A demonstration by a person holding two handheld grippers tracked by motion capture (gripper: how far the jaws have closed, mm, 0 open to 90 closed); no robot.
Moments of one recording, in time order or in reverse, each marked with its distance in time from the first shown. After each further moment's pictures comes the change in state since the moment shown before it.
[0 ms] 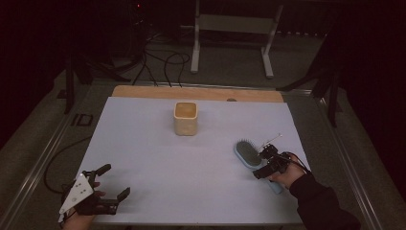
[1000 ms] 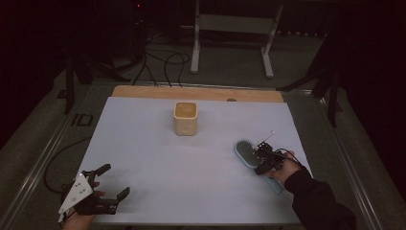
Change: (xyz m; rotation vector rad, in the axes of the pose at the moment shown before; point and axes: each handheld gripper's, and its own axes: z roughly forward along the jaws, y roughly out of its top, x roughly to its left) left arm 0.001 0.000 -0.001 -0.001 0.004 -0.001; right arm 0.002 0.014 0.009 0.094 0.016 -0.026
